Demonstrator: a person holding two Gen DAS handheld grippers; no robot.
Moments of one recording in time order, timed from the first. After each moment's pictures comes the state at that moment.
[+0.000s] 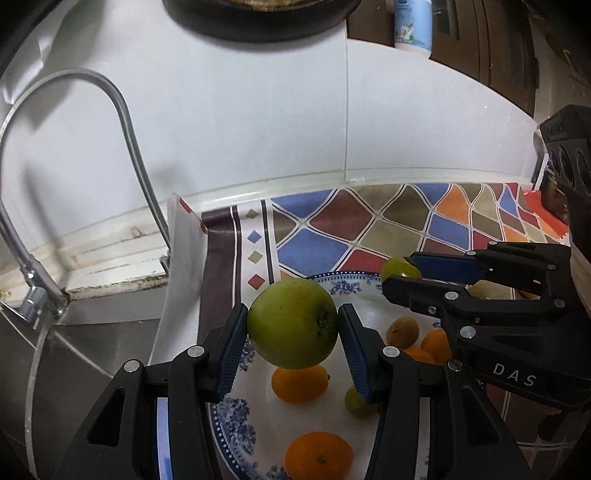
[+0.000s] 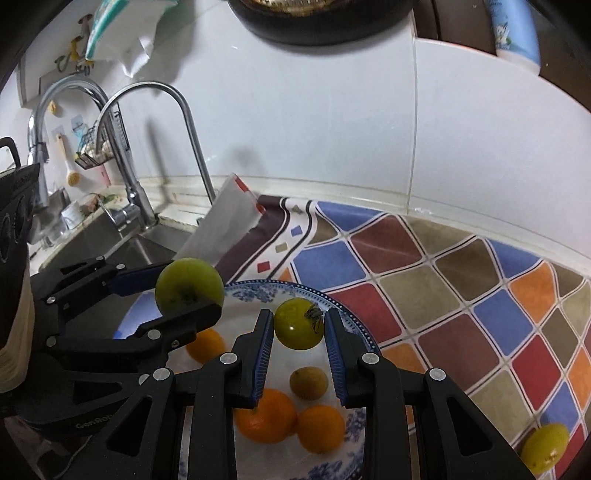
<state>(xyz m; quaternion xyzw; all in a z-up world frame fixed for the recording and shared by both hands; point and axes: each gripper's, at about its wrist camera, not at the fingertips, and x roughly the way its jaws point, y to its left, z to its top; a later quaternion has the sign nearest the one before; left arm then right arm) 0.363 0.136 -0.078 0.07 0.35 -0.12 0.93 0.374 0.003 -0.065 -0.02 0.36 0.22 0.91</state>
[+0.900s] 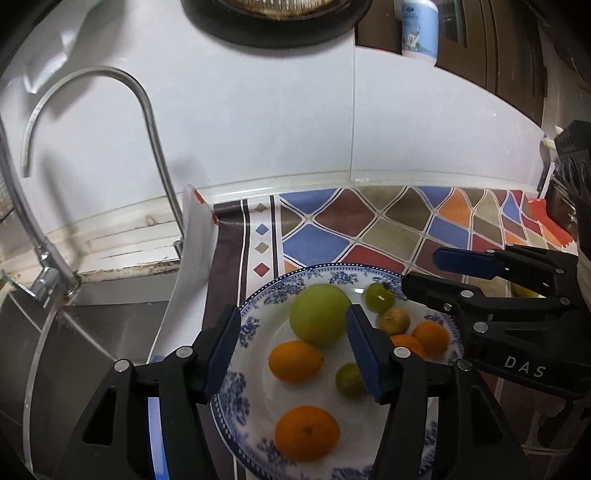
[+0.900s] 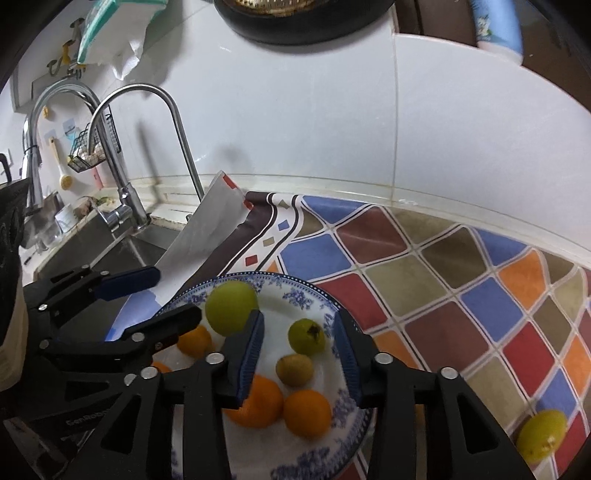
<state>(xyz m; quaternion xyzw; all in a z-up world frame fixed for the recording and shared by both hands) 0.333 0.136 -0.069 0.05 0.34 -0.09 0.93 0.361 -0.010 -0.061 -0.01 0.36 0.20 0.91</state>
